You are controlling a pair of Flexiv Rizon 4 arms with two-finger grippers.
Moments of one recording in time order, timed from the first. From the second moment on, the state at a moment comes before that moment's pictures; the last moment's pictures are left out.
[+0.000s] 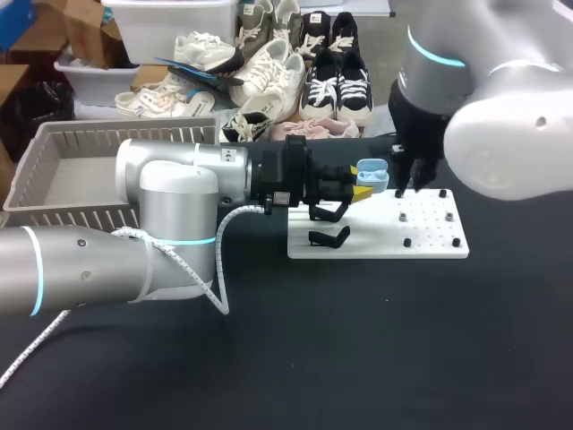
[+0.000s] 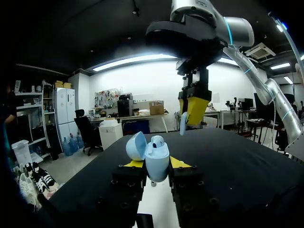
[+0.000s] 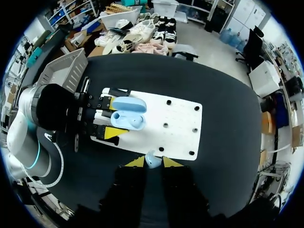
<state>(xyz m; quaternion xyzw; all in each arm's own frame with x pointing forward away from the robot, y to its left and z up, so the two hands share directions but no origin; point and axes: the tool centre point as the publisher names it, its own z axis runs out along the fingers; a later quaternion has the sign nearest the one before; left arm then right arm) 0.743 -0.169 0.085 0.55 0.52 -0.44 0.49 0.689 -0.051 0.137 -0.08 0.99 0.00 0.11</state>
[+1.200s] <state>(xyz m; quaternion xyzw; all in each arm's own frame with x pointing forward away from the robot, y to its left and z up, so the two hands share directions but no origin) 0.743 -0.169 0.085 0.55 0.52 -0.44 0.49 0.724 -0.009 0.140 -0.15 0.98 0.02 0.12</state>
